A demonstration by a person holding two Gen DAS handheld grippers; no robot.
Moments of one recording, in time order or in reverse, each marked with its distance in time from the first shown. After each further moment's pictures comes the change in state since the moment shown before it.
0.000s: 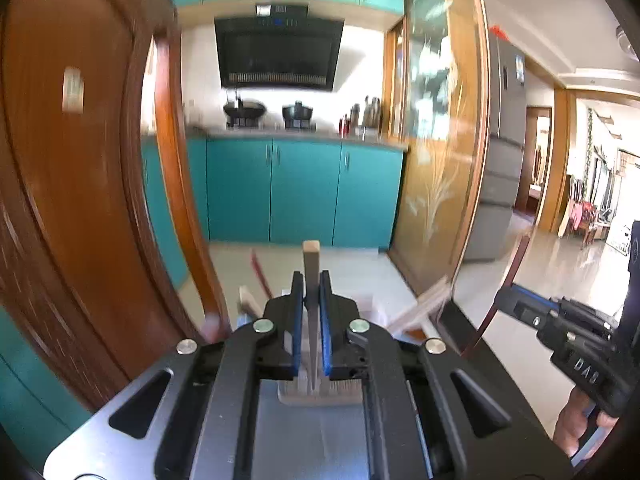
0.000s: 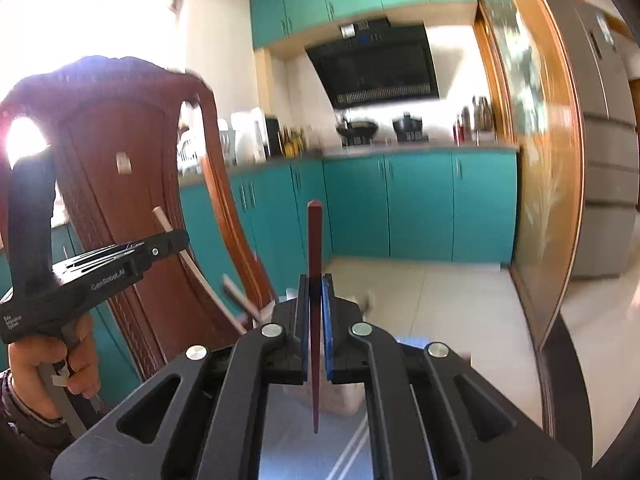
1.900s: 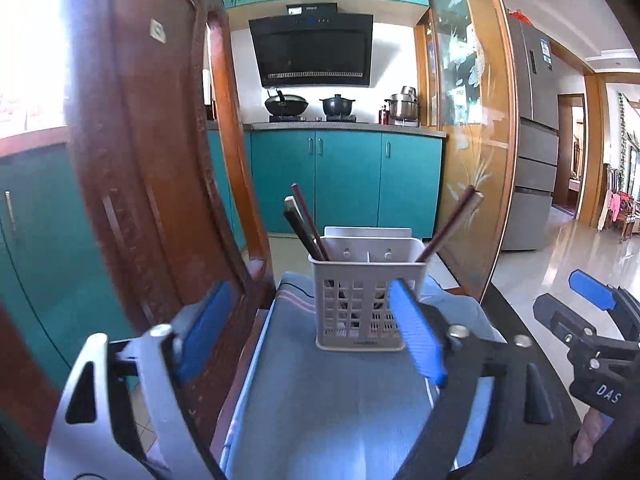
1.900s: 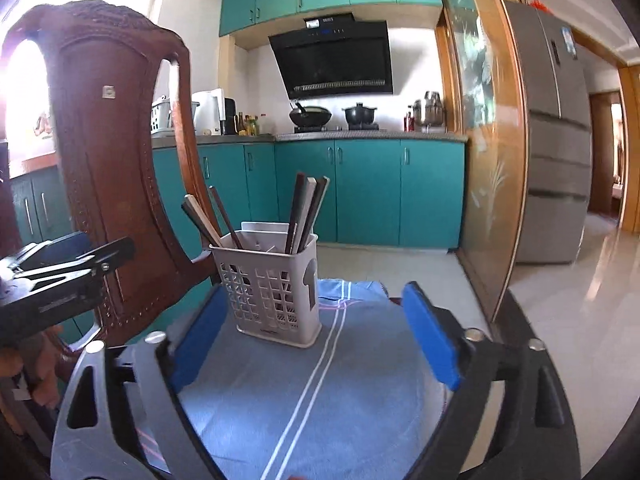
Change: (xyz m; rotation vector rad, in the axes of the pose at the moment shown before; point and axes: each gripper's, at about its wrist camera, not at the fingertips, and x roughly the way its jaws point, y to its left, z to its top) left arm -0.058 -0.013 -0.118 0.014 0.012 0.180; right arm -0.058 0.019 -0.122 -0.072 0.049 -0.234
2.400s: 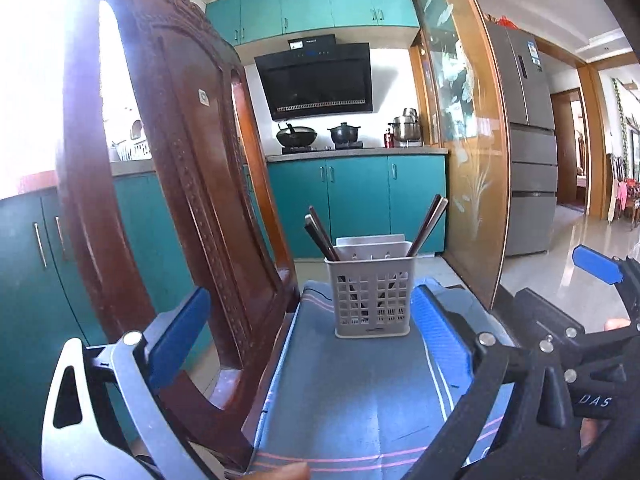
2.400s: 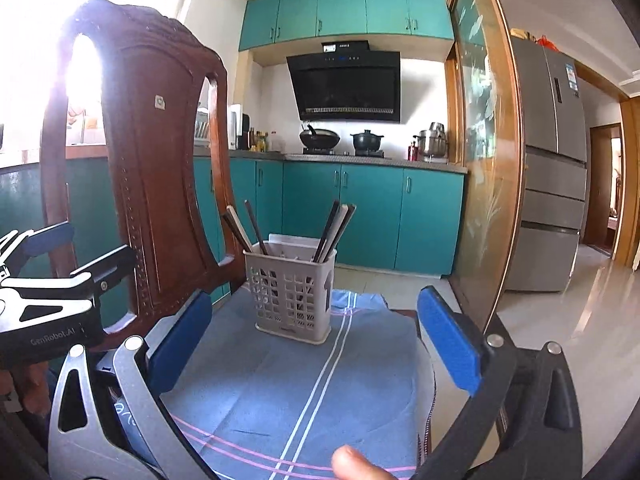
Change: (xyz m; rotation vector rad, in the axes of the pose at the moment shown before) left arm -0.097 -0.005 -0.020 0.057 -0.096 0.064; right arm -0.061 0.027 0.000 -0.045 -0.057 0.000
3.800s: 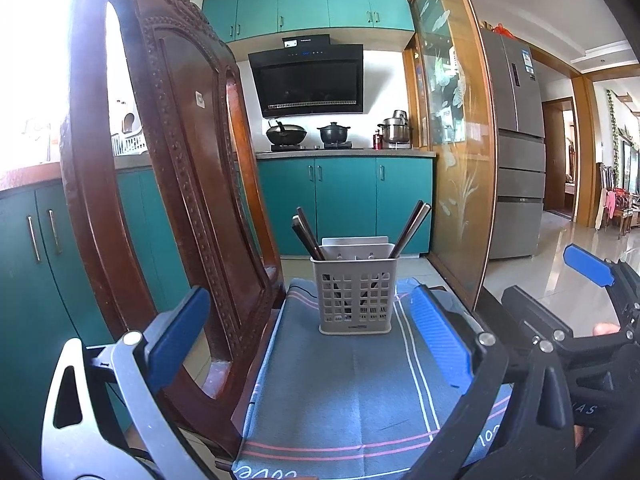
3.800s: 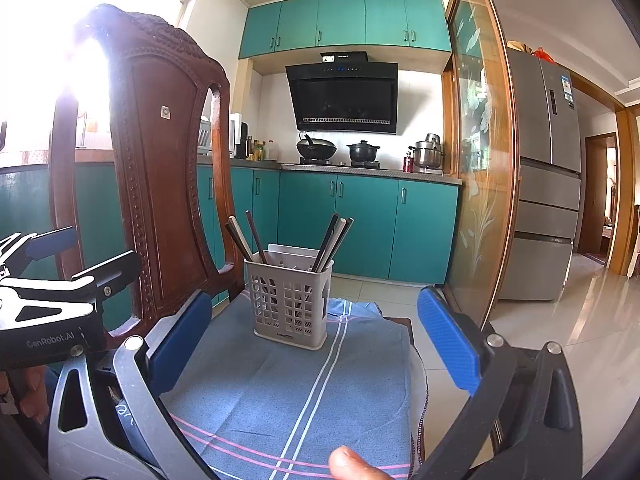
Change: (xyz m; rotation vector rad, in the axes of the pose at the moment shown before) left arm -0.005 0.005 0.008 -0.025 0.015 -0.055; right arm -0.013 0.008 0.000 -0.013 -0.022 -0.017
